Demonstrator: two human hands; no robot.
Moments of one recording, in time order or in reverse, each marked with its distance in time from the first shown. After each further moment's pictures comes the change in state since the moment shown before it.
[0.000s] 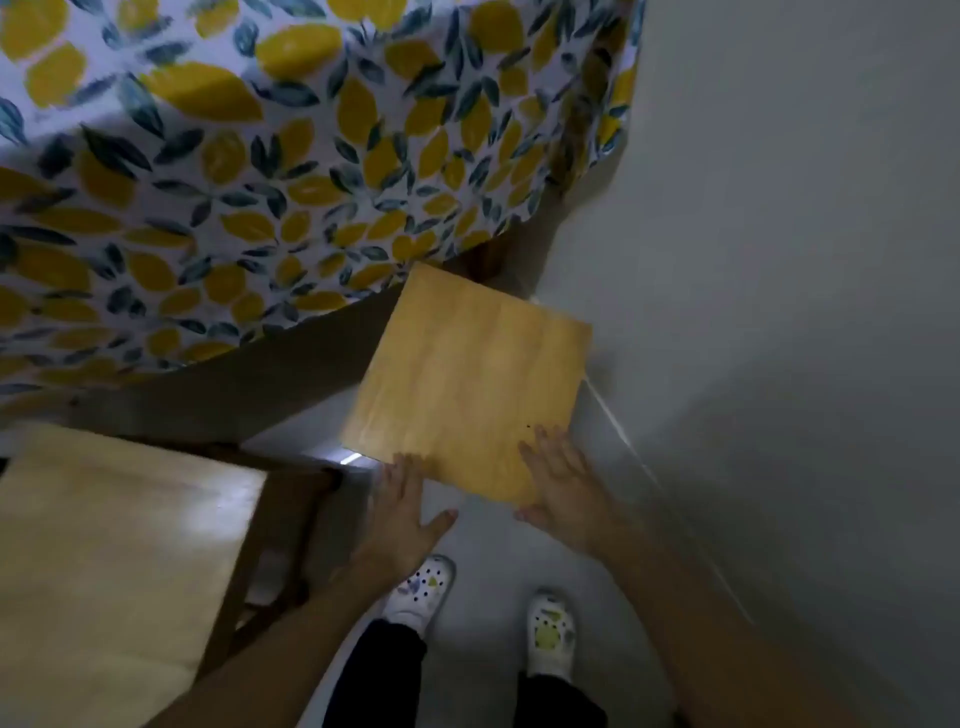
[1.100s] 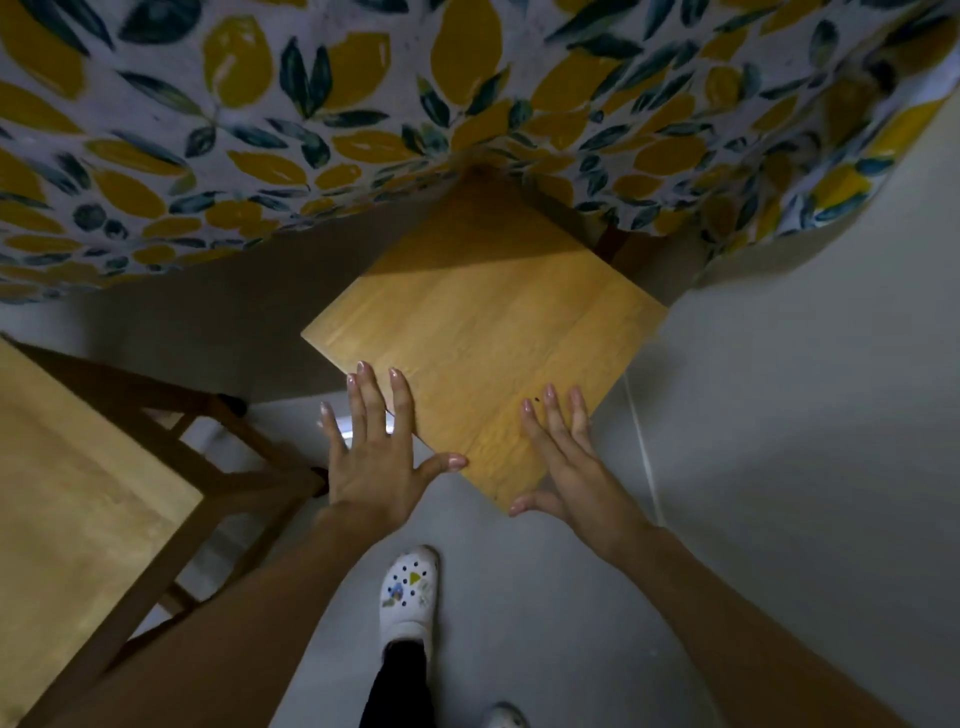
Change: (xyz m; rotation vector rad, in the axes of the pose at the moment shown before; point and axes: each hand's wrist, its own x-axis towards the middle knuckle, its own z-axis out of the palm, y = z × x) left_hand 0.149 0.011 -0.048 0.316 0.507 -0.228; right_hand 0.207 0.052 -0.031 -0.121 0.261 -0.522
